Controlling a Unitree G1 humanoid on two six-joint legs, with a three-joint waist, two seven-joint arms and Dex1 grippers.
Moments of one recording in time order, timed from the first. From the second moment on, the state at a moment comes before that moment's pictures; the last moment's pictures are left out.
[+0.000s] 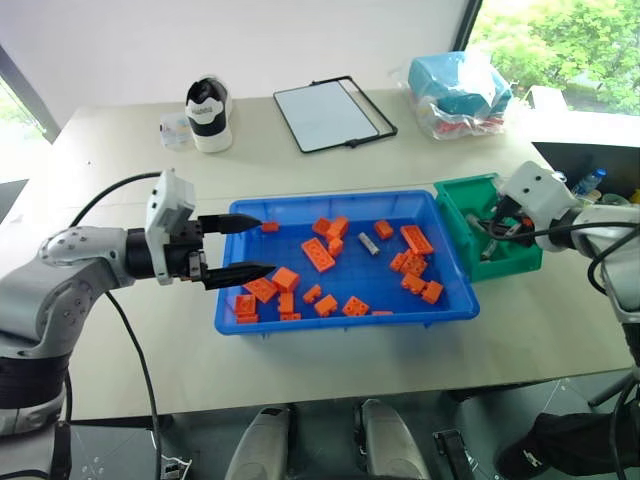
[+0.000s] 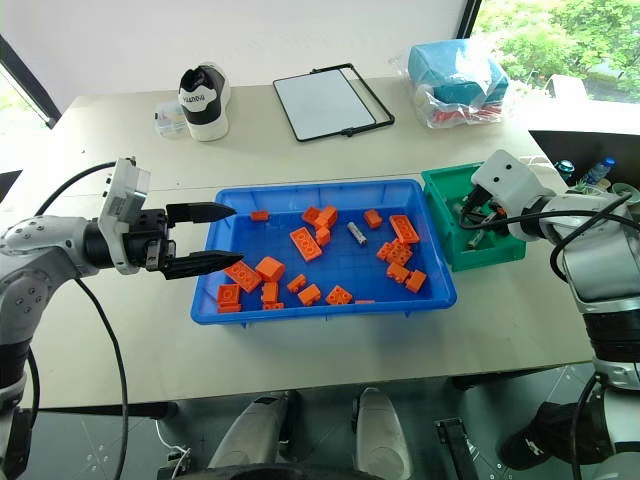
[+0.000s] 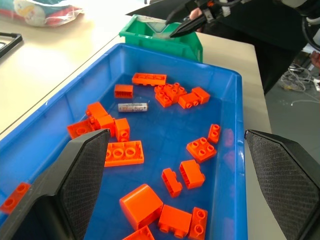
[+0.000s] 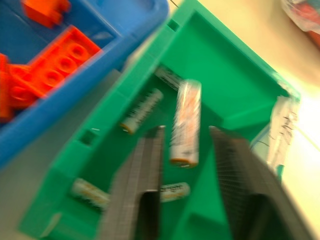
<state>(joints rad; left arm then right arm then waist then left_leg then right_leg) -0.39 0.84 0.15 -0.31 -0.77 0.72 -1.07 -0.53 -0.98 0.00 -0.03 0.04 0.67 0.80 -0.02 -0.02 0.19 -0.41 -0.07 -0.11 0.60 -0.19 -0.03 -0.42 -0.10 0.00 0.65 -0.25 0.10</state>
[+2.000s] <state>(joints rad) -0.38 0.81 0.13 -0.31 -0.76 0.68 -1.04 -0.57 -0.77 -0.23 -0.30 0.33 1.29 0.44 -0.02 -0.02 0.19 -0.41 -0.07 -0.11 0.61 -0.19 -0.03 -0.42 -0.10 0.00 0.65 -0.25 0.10</state>
